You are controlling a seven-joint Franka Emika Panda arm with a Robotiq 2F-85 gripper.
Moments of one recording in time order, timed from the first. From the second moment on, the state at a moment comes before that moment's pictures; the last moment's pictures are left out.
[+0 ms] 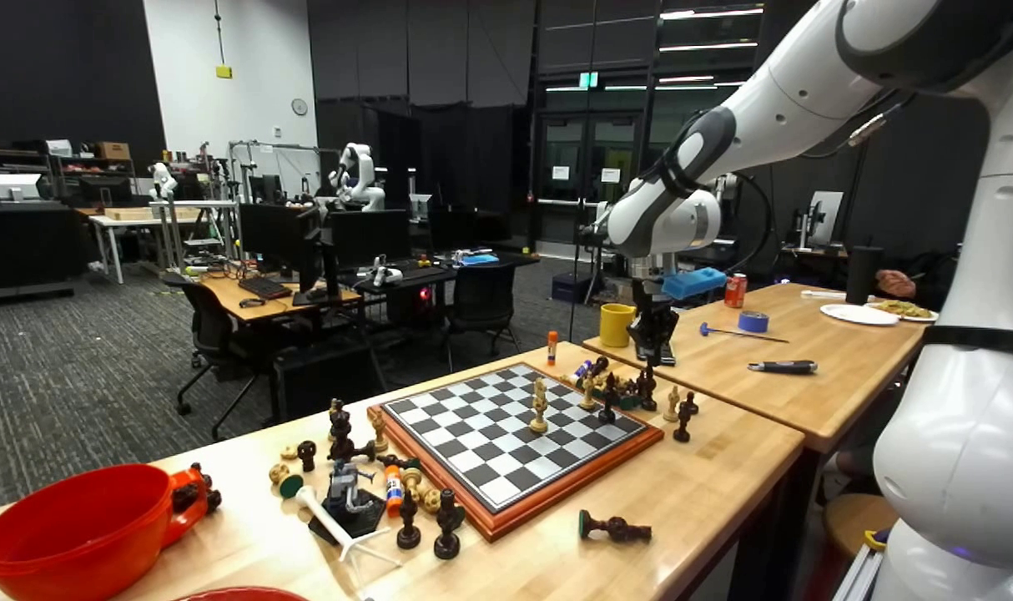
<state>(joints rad) -0.24 0.02 -0.24 -2.23 -0.12 2.19 -0.31</state>
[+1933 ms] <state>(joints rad) -0.24 0.08 -0.25 -2.21 -0.12 2.20 -0.31</state>
